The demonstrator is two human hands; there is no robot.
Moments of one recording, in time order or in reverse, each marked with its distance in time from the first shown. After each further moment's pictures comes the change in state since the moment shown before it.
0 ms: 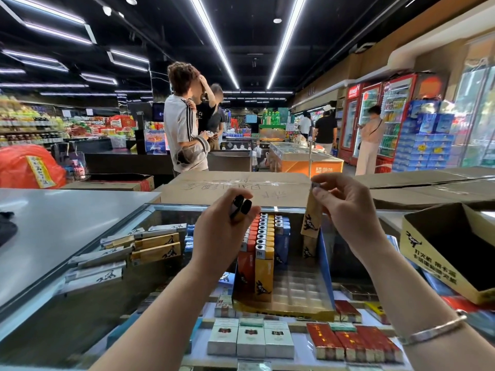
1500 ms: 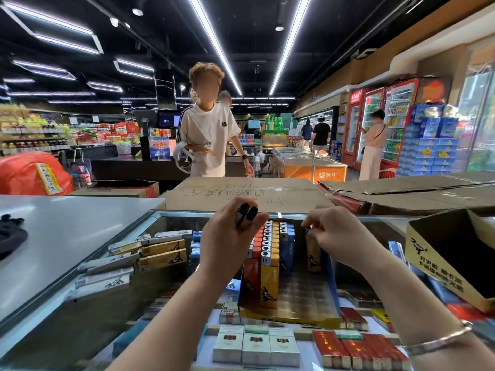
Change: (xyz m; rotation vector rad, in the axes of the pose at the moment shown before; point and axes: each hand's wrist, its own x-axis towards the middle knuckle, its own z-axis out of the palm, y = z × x) left_hand -0.001 0.003 -0.002 -0.022 -0.017 -0.038; right_hand -0.009 -0.001 0.003 -0.749 -0.390 -0.080
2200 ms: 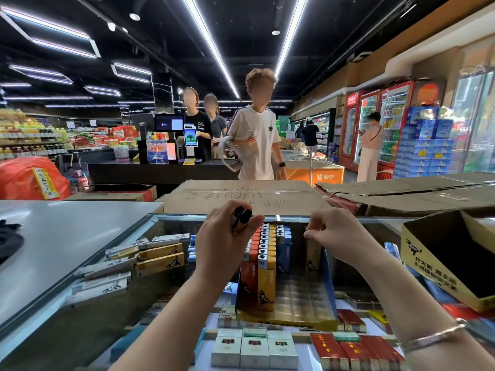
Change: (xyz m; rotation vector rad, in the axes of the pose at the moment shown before) left_hand 0.001 0.000 0.001 0.076 0.054 0.018; right_hand 0.004 0.015 0.002 0.050 0.011 0.076
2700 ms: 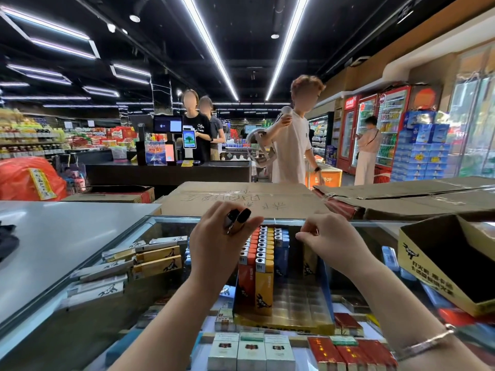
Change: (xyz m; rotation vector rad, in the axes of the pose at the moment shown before) left_hand 0.003 0.004 -0.004 -0.076 0.064 0.027; right_hand -0.003 -0.006 0.007 -0.043 0.084 -0.020
